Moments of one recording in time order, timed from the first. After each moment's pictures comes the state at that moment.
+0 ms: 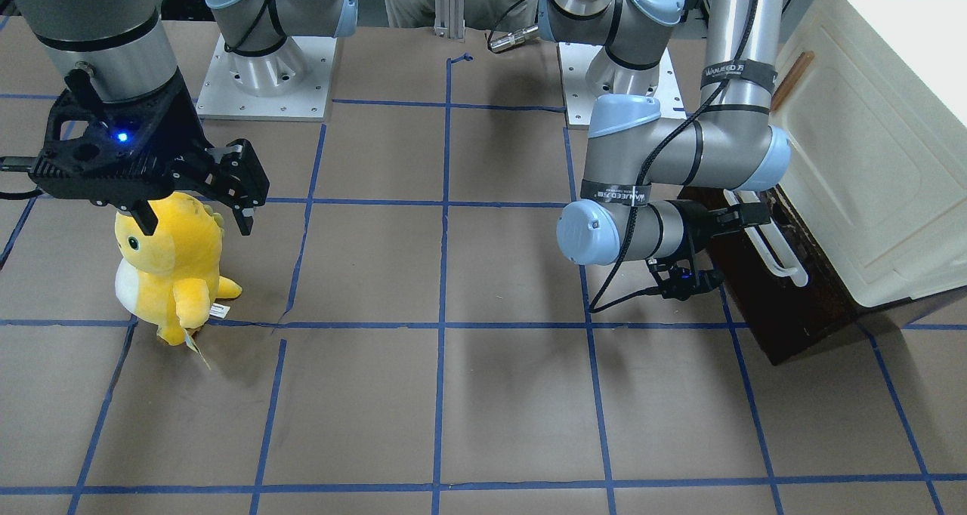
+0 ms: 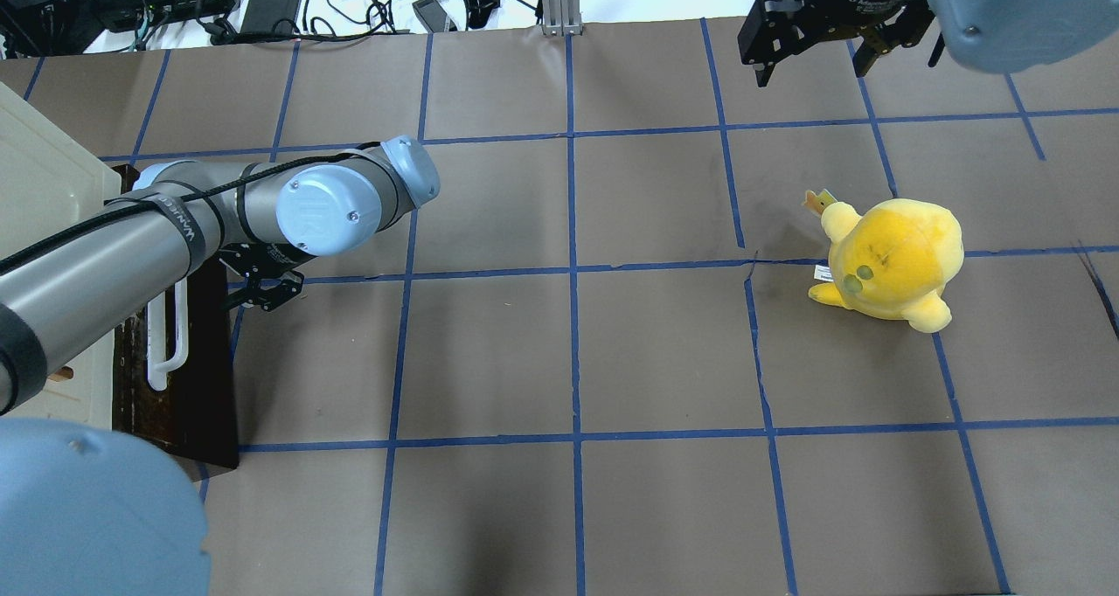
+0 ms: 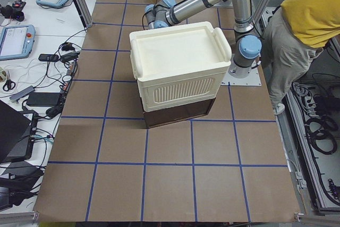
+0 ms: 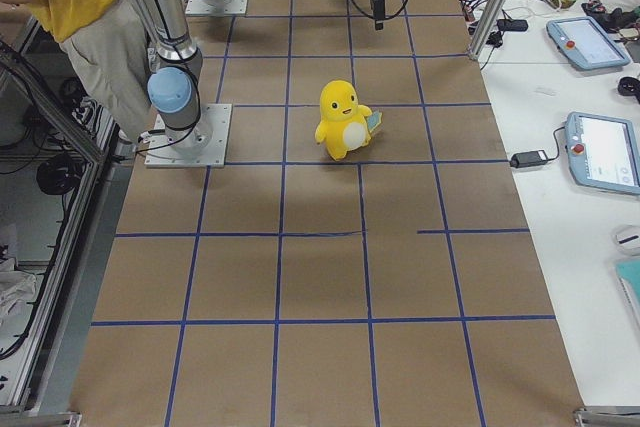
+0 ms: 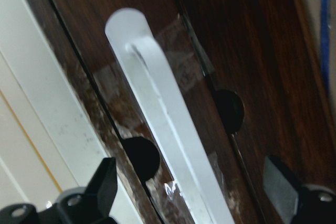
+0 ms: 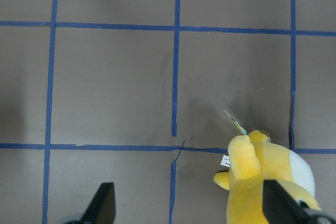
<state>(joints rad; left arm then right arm) -1.65 -2.02 -1.80 -1.73 2.71 -0.51 1.59 -1.46 1.47 -1.77 -1.60 -0.02</state>
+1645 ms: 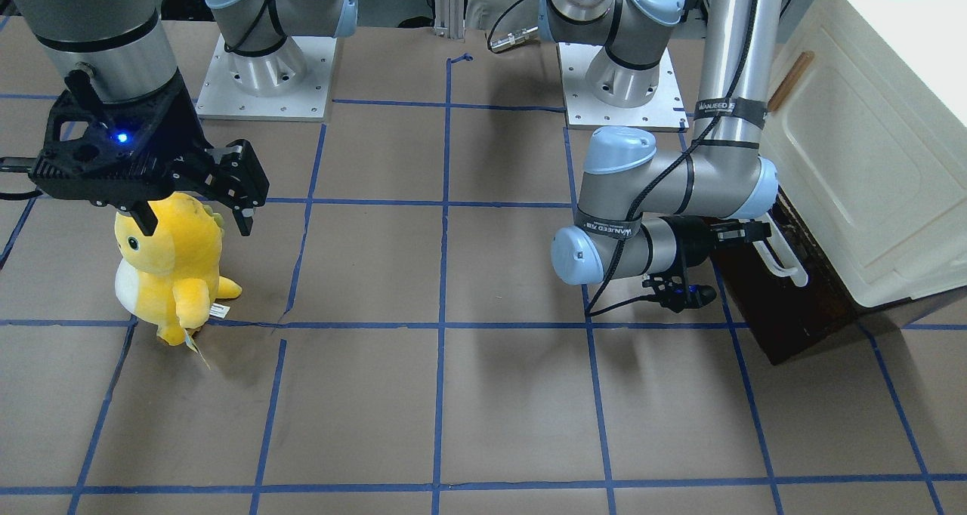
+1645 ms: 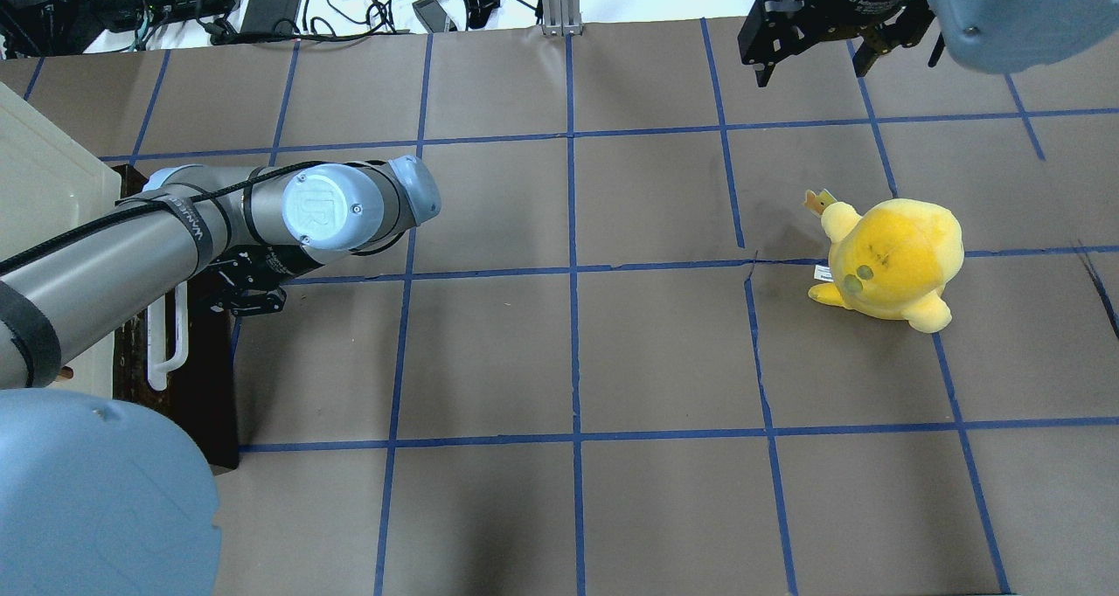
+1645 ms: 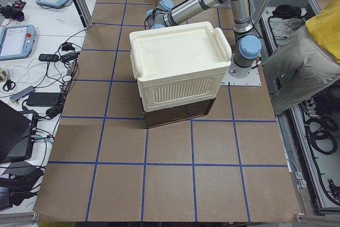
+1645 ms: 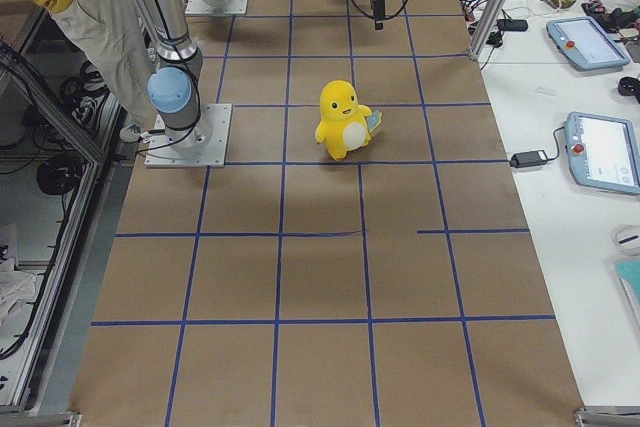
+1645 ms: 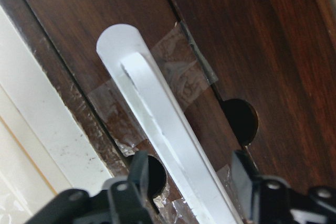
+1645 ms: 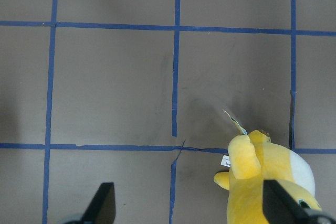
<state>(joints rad) -1.64 -2.03 -1.80 -1.86 2.73 -0.55 1.59 -1.46 1.47 -1.77 -1.60 -0.02</state>
